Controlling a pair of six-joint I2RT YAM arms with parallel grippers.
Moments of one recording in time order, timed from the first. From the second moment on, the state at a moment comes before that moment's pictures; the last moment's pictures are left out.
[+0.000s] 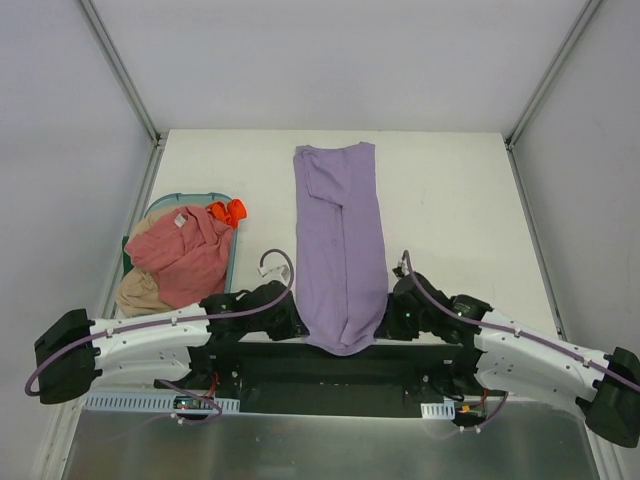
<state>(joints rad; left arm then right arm) -1.11 0.99 0.43 -0.34 -0.02 -1.23 0.97 0.83 0.43 -0.61 -0.07 0.98</state>
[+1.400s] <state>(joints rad) -0.48 1.58 1.07 -0.28 0.14 -0.79 0.52 1.55 1.16 -0.44 -0.03 0.49</state>
